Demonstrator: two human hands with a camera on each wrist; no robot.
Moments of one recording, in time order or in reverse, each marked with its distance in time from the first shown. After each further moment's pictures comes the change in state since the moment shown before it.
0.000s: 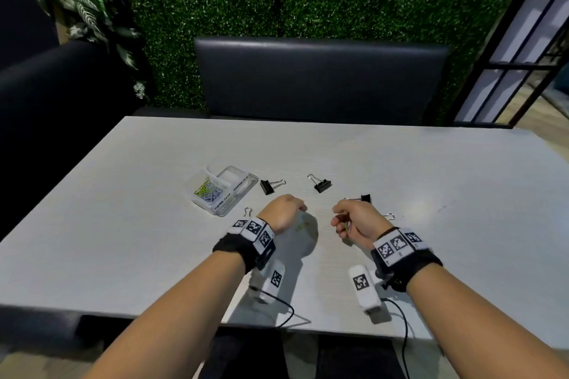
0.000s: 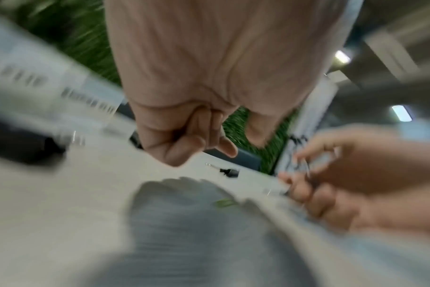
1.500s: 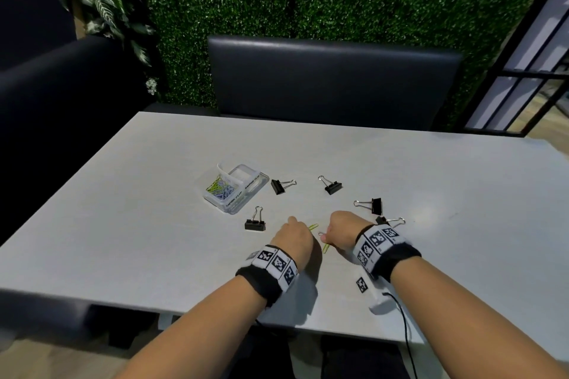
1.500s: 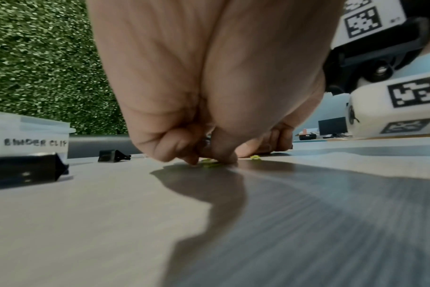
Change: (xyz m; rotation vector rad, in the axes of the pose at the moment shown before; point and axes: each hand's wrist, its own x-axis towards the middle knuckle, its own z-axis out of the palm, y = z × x) left_hand -0.034 -0.009 0.049 0.604 0.041 -0.008; right_hand 0.008 -0.002 0.042 -1.336 -0.072 -0.129
